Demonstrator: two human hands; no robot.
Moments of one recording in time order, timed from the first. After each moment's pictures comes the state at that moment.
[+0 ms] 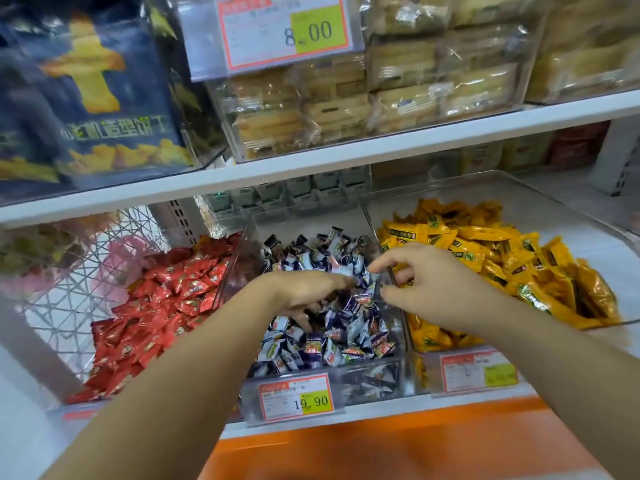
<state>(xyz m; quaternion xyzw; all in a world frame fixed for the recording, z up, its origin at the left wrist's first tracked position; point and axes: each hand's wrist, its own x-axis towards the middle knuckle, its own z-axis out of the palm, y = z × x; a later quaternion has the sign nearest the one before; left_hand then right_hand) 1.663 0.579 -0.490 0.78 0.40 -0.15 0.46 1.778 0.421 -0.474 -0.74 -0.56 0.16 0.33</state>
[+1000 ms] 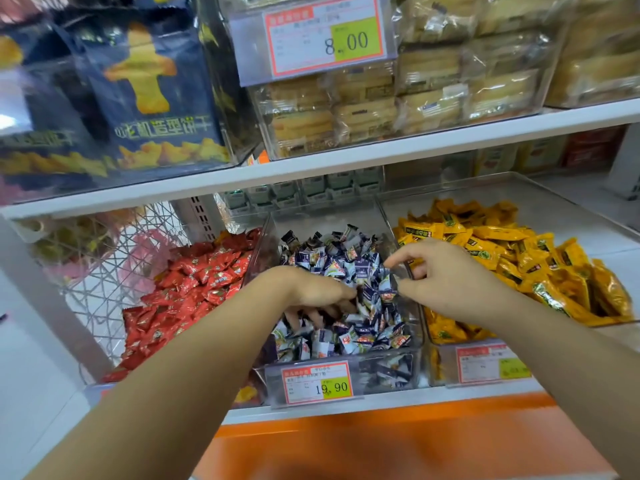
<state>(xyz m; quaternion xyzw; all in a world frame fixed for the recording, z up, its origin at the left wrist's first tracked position) 1.645 0.569 -0.476 0.80 0.42 -0.29 0.32 1.771 0.423 -0.472 -0.75 -0.55 0.14 0.33</state>
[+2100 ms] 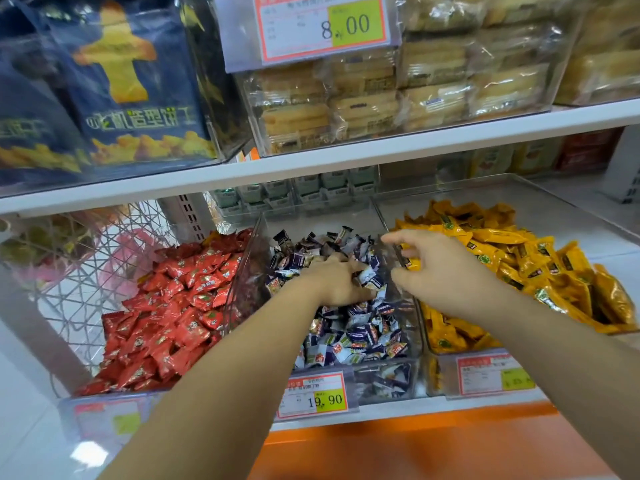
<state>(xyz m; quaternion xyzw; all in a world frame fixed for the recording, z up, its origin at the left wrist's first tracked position) 1.686 0.600 -0.517 0.93 0.34 -0.11 0.09 1.772 0.436 -0.465 -0.77 -0.54 0.10 0.33</state>
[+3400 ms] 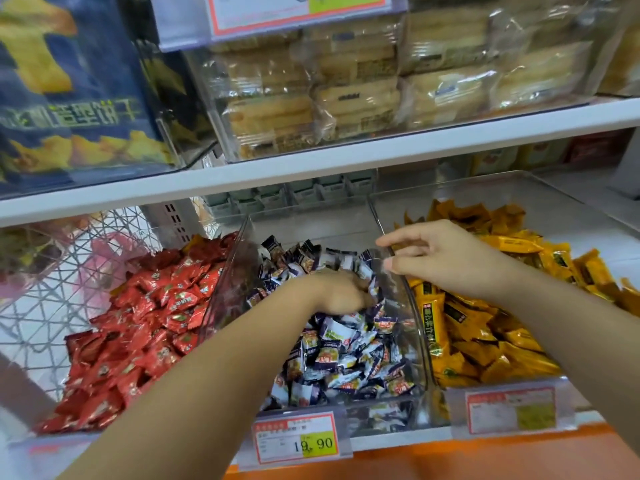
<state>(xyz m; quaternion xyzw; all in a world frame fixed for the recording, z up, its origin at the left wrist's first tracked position) 1.710 0.605 -0.514 0.93 0.28 -0.20 0.13 1.819 0.464 -0.470 -0.71 -0.55 0.24 0.37</state>
